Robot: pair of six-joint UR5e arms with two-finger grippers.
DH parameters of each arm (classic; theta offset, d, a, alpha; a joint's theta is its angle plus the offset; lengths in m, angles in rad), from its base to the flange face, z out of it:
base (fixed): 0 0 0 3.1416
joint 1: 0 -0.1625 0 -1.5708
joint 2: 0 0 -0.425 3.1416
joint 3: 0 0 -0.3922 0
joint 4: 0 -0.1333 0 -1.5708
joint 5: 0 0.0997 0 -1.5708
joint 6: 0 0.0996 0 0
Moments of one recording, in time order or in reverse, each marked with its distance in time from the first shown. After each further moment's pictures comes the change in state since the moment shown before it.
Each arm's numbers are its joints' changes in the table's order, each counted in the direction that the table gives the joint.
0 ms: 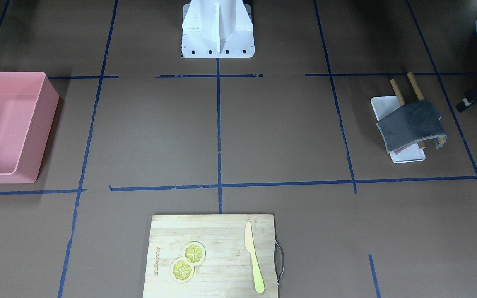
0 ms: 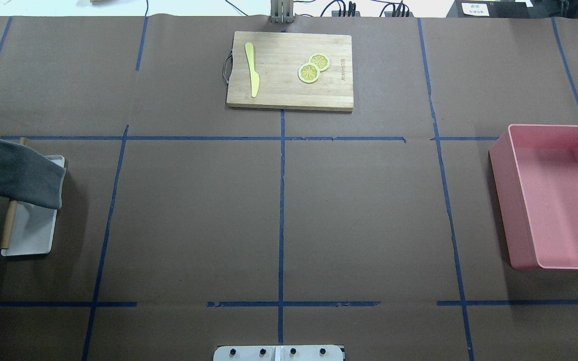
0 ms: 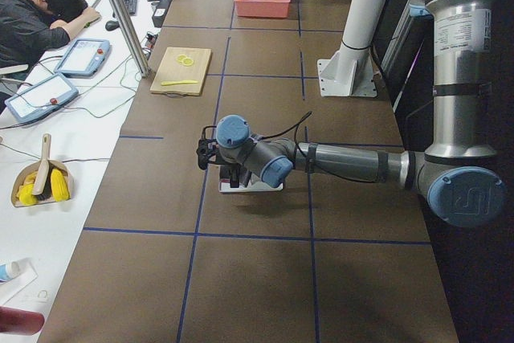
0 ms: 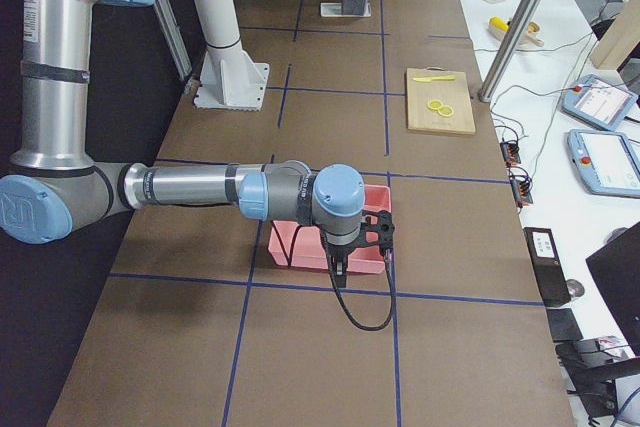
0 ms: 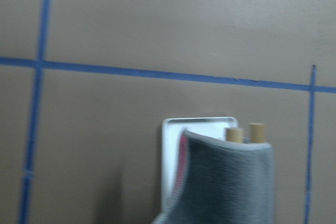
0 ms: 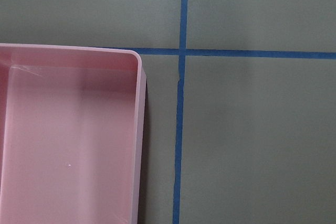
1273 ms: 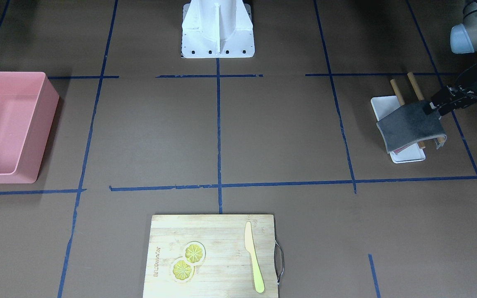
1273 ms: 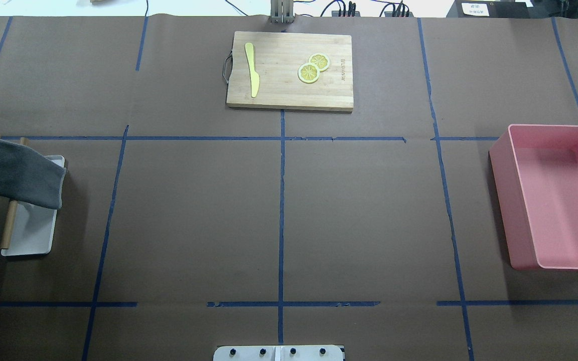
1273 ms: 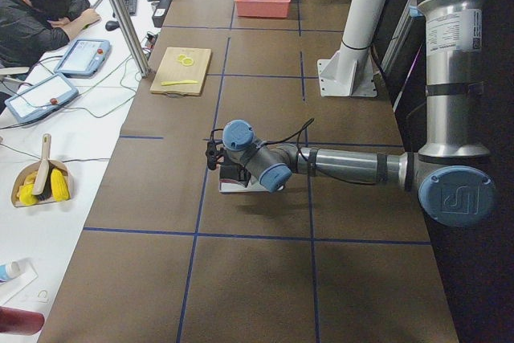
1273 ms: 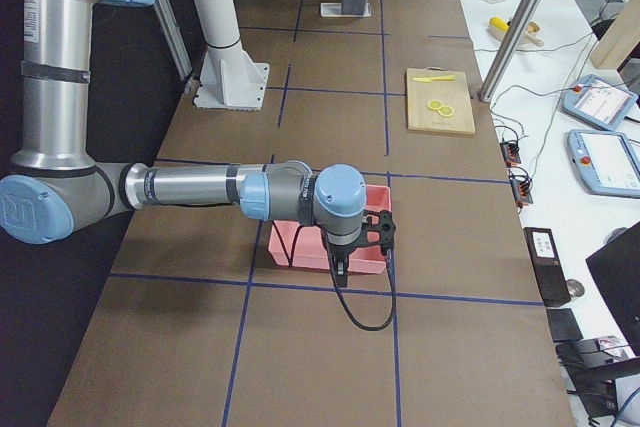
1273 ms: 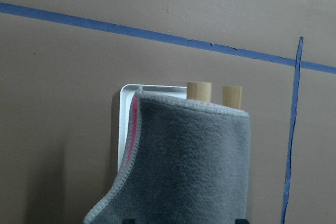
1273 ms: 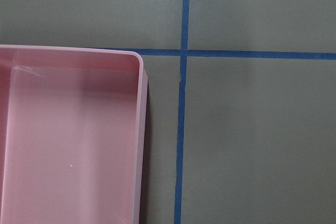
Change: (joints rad) left arm -0.062 -0.004 -0.044 0.059 0.004 -0.058; right arm 0.000 0.002 0.005 0.001 0.005 -0.001
